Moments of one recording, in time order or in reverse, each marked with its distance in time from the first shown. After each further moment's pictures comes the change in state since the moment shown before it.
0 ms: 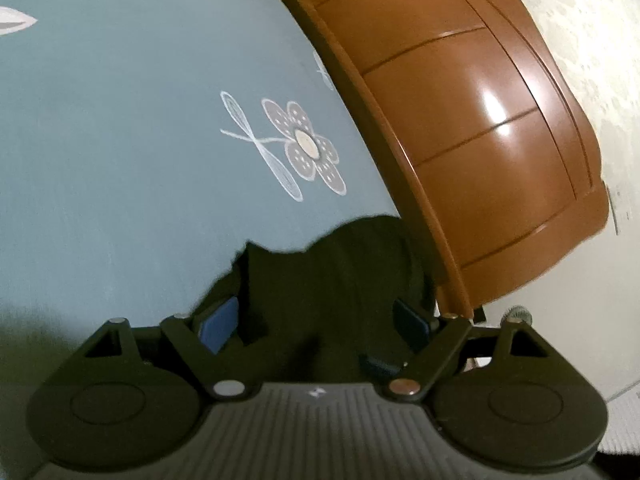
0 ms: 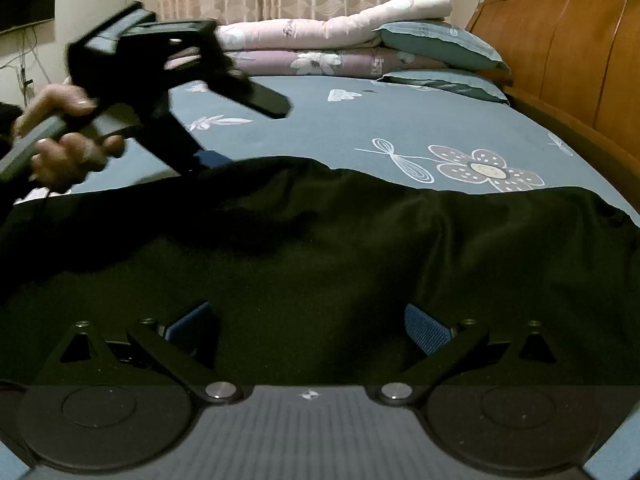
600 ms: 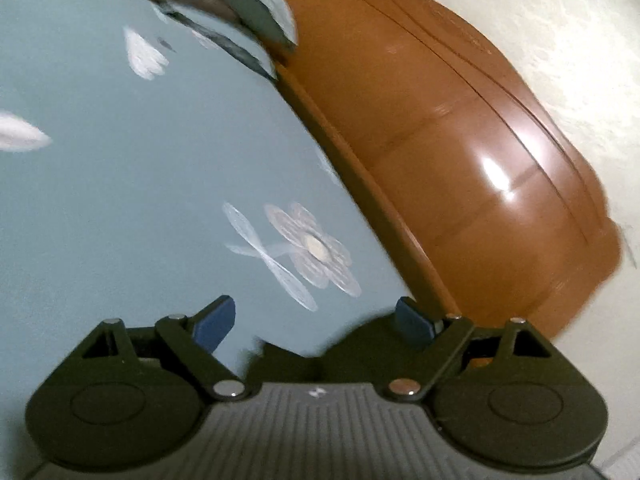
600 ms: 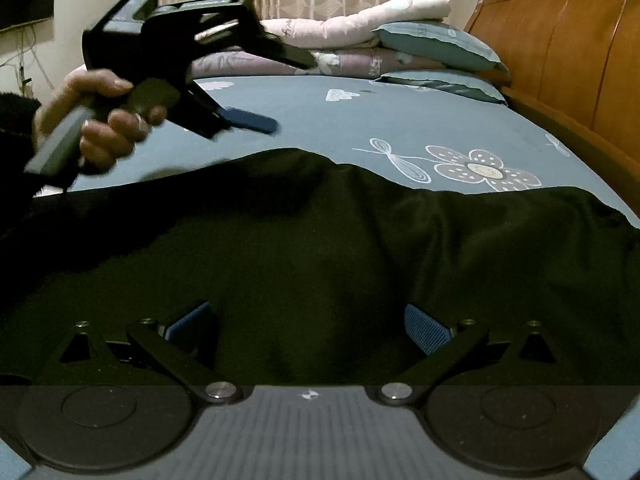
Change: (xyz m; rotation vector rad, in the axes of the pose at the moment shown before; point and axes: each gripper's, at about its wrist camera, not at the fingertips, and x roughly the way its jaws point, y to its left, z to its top) left arm -0.030 -0.018 0.006 0.058 -0.329 0.076; right arm -0.003 0.002 -0.001 -0.002 0.001 -0.012
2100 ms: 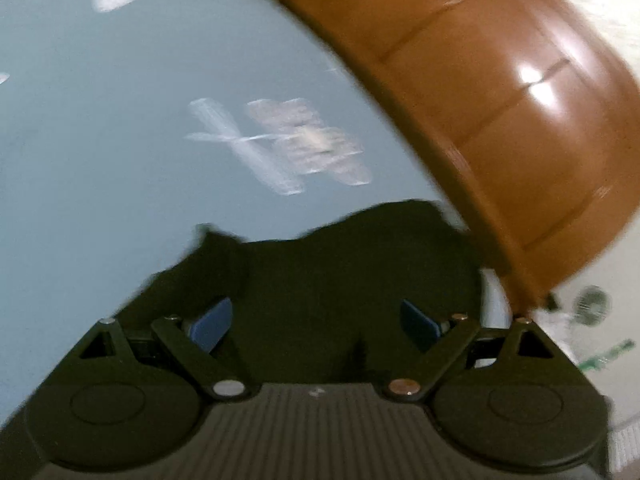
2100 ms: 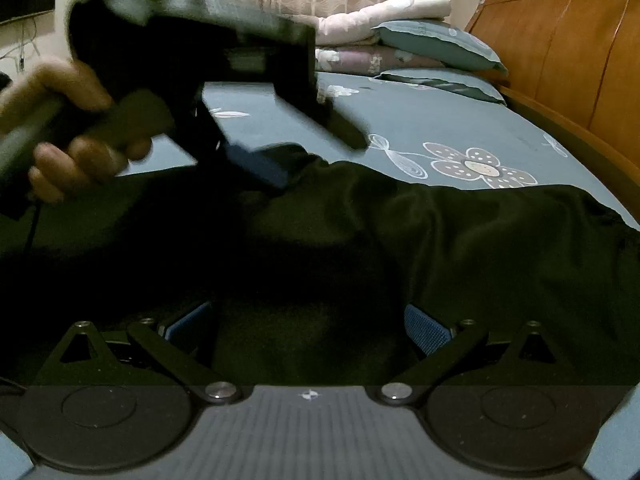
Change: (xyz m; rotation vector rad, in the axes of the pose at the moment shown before) left arm 0.045 -0.053 -0.051 0.135 0.252 0.185; right arm -0.004 0.001 -0.003 -0.017 0.015 -0.015
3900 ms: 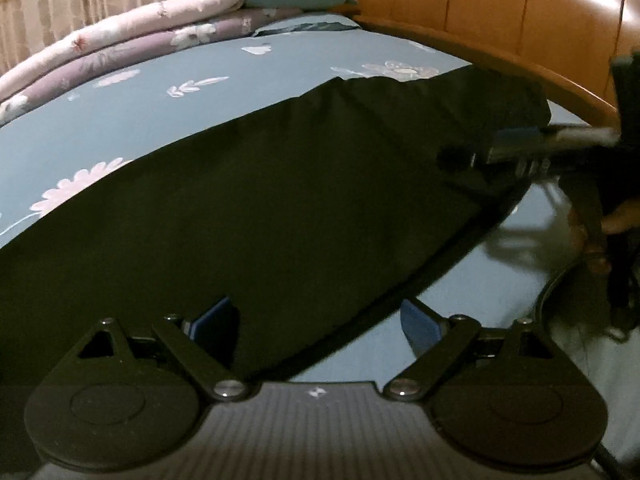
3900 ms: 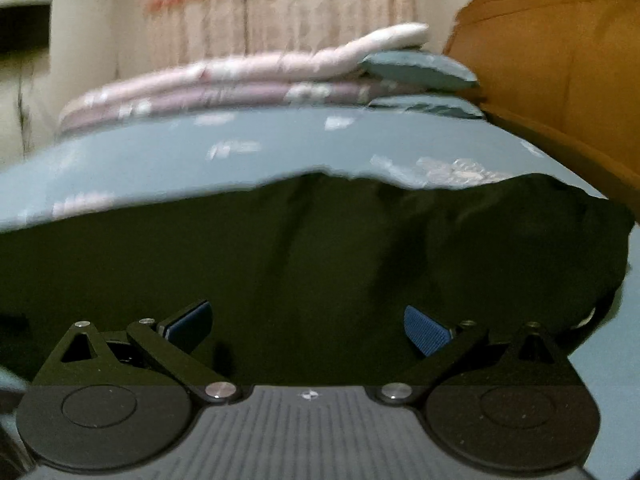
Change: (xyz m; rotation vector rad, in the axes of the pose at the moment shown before) left arm -0.157 -0.071 -0.266 0.258 -0.163 0.641; right arm -0.058 0.055 -0.041 0.041 -0.073 -0.028
